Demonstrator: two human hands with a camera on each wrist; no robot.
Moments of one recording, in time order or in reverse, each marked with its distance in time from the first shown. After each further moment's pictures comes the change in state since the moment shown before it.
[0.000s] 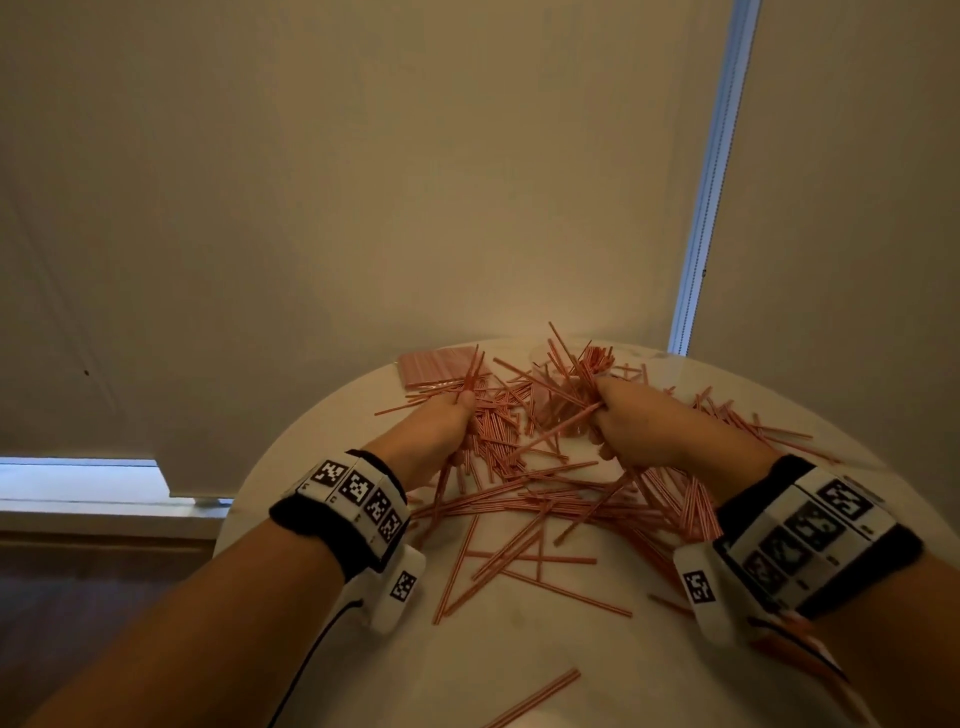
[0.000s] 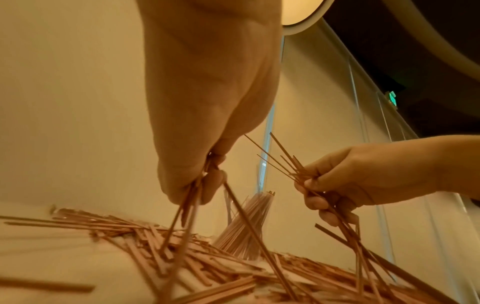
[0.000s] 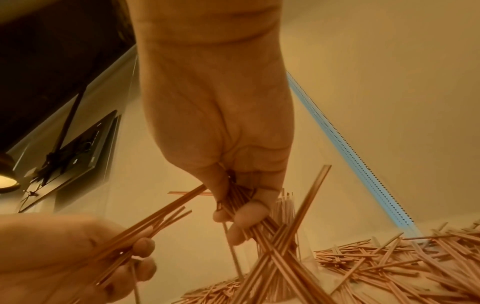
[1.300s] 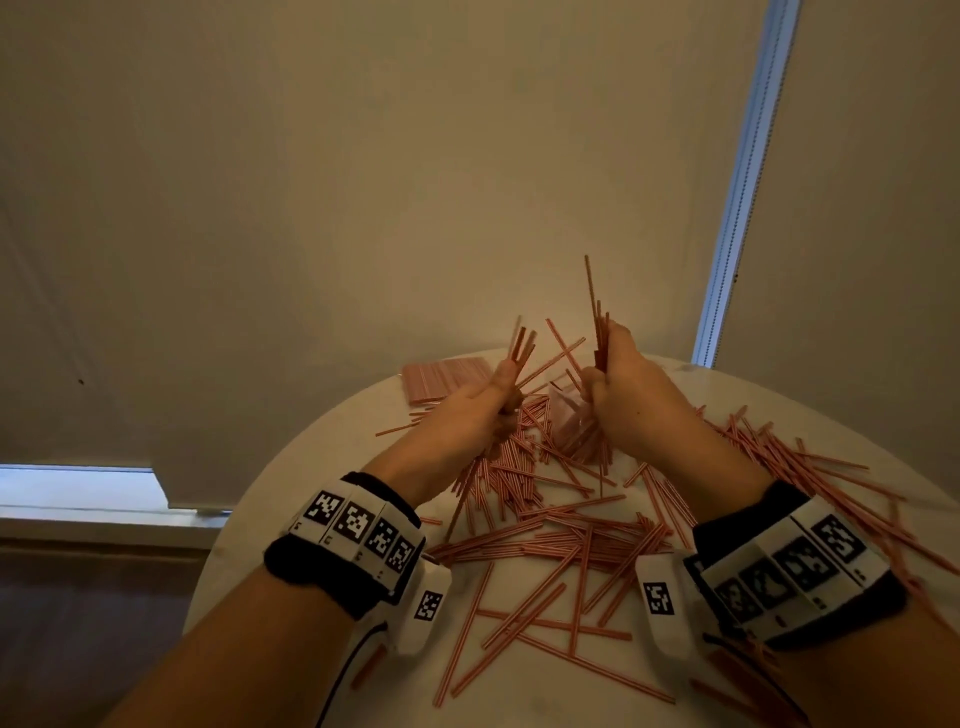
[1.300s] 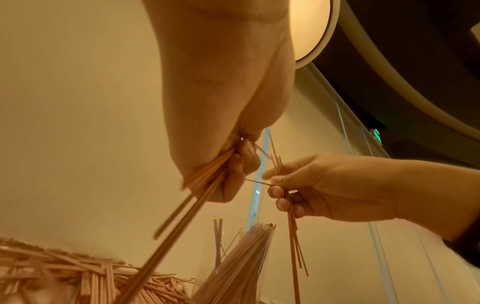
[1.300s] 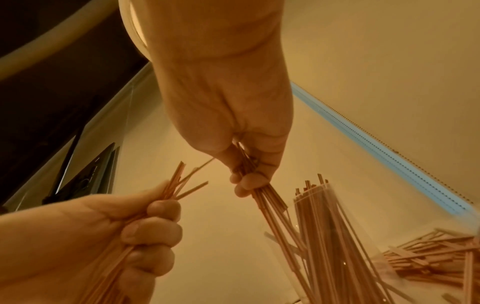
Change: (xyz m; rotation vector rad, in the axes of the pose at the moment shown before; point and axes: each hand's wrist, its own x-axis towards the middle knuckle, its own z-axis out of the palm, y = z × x) left_hand 0.020 0.024 0.004 -0.195 -0.291 0.233; right_hand 0.054 -0.016 0.001 0.206 0.420 -0.089
